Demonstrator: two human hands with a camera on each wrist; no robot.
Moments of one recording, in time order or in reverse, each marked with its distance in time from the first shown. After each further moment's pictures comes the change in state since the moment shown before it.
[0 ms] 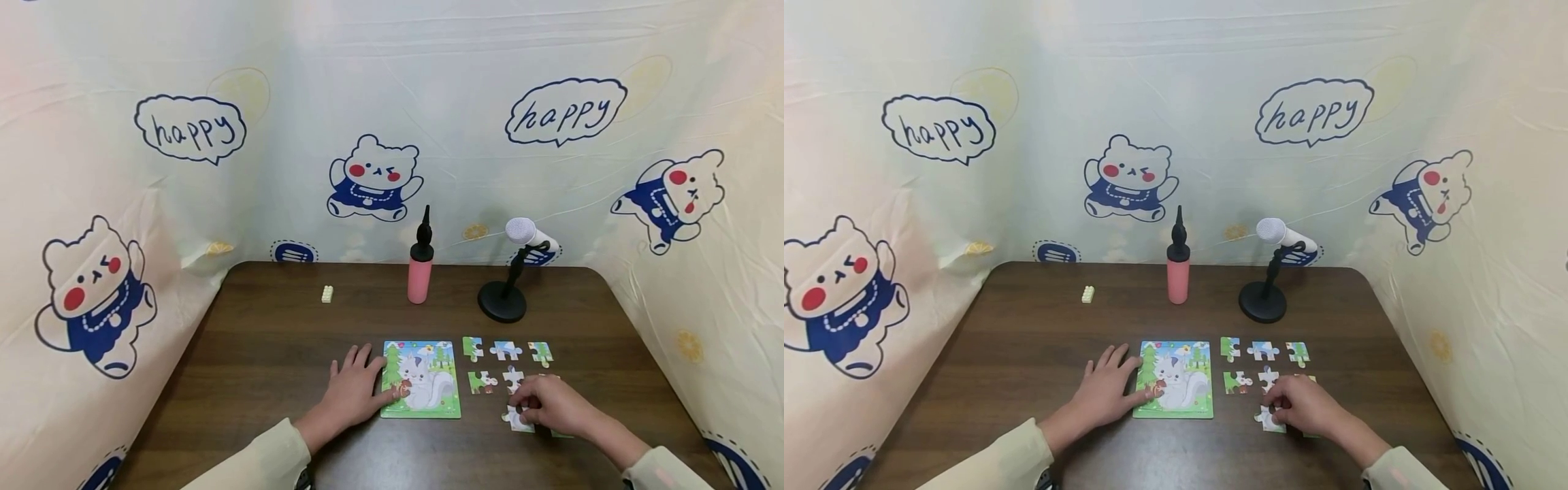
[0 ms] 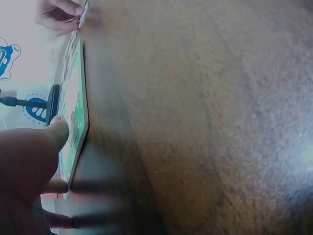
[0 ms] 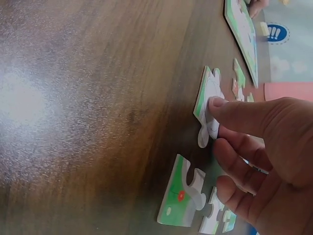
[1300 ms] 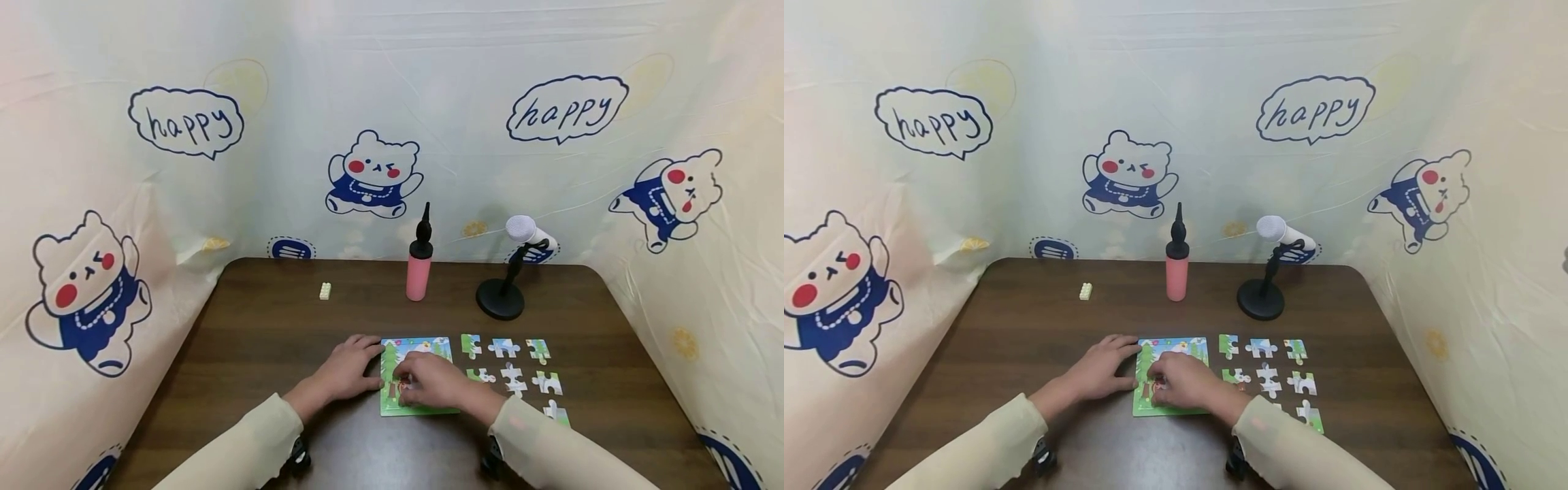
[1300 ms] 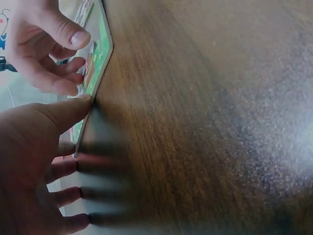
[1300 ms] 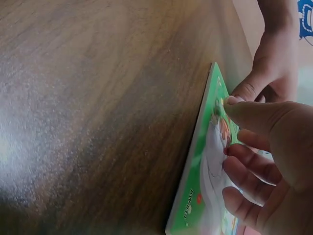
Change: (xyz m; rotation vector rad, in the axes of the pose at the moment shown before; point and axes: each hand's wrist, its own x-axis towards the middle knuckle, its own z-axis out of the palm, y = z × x) left_hand 0.031 -0.027 -0.021 0.008 -0.099 0.258; right_hand 0.153 -0.115 0.065 -0.138 -0.072 -0.087
